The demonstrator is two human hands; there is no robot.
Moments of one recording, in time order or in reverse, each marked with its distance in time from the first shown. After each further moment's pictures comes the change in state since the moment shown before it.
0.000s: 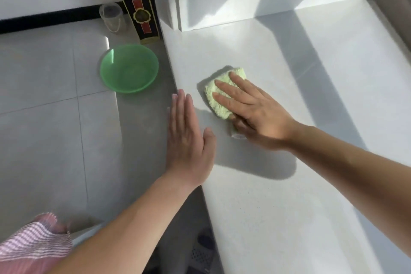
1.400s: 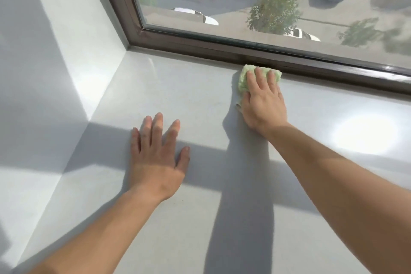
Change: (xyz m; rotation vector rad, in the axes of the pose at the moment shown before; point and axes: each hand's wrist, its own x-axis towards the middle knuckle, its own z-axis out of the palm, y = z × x) left_hand 0.206 0.157 0.153 0.721 -0.606 0.977; right_hand -0.190 0.145 -0.046 0.029 0.516 1.799
